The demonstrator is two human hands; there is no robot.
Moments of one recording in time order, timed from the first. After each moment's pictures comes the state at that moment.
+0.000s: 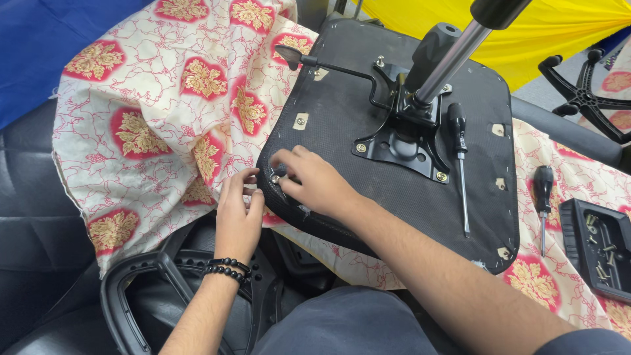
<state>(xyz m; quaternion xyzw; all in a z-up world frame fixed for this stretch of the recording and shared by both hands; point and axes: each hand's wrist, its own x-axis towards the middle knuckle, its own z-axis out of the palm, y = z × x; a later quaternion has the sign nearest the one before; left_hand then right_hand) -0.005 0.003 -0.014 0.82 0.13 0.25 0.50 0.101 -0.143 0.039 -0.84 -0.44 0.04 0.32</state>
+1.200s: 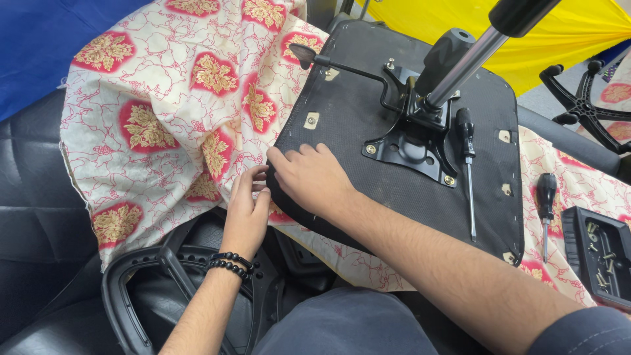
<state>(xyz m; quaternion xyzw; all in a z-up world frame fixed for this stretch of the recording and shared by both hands) 0.002 0.014 -0.033 0.79 0.09 0.22 0.56 0.089 -0.118 0.056 -0.85 -0.51 -0.12 0.01</state>
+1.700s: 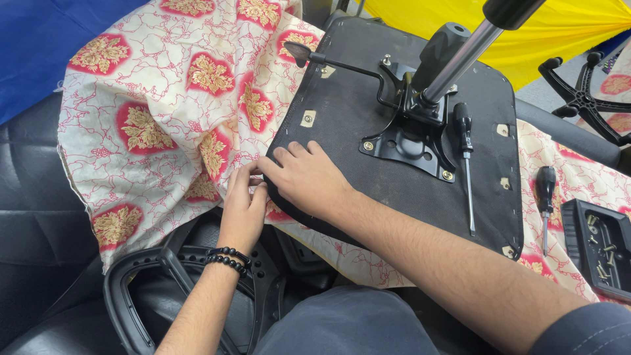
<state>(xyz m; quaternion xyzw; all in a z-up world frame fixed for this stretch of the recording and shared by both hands) 0.006 0.018 -0.032 0.80 0.10 0.21 0.56 0.084 -0.122 0.057 -0.81 -0.55 -0.19 0.01</state>
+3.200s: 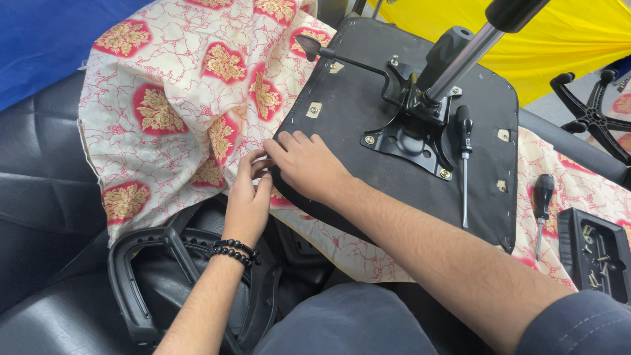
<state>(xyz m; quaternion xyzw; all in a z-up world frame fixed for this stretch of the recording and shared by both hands) -0.017 -0.003 -0.010 0.76 0.11 0.23 0.60 0.090 -0.126 0.044 -0.81 -0.55 -0.19 0.05</state>
